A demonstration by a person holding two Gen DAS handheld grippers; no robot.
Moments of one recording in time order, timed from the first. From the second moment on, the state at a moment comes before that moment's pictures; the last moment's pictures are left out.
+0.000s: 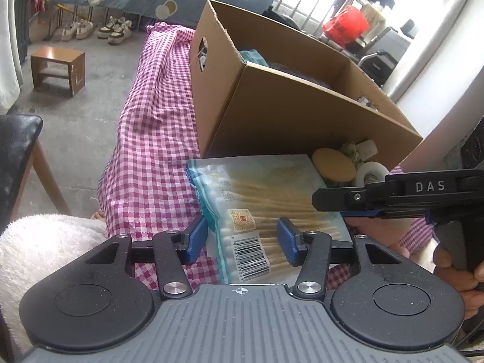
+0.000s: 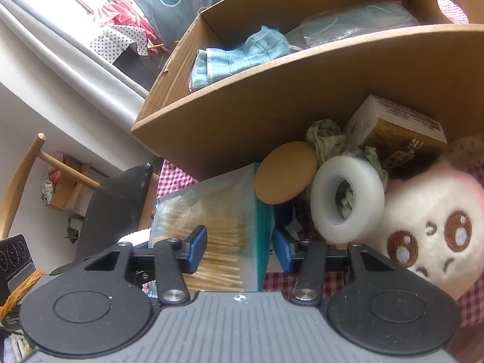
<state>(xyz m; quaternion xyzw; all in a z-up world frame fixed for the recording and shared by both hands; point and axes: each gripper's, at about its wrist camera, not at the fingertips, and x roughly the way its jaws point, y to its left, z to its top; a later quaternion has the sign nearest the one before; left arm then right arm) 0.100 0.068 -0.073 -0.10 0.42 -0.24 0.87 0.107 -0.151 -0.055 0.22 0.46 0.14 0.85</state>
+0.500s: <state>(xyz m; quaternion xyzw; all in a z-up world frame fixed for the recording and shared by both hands) 0.087 0.068 -0.049 -0.09 0.40 -0.22 0.88 0.096 -0.144 -0.033 0.23 0.43 0.20 0.85</state>
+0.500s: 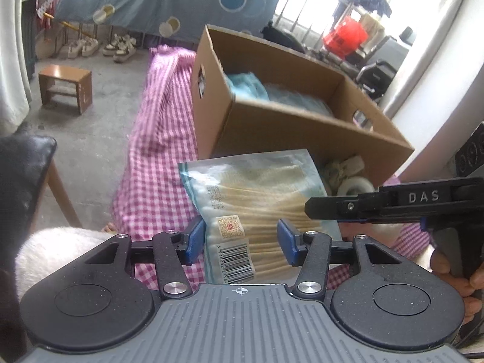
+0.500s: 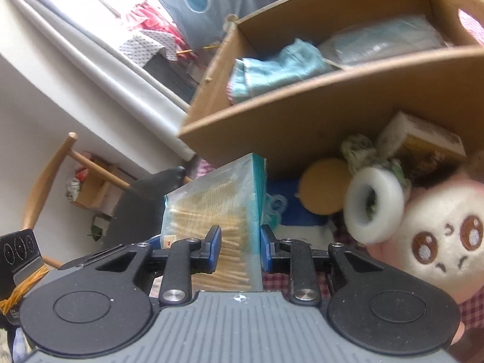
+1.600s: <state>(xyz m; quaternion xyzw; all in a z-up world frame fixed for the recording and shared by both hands) 0.258 -0.030 -0.016 0.00 0.44 -0.26 0.86 0.300 -0.244 -0.037 0.22 0.59 0.22 0.75</state>
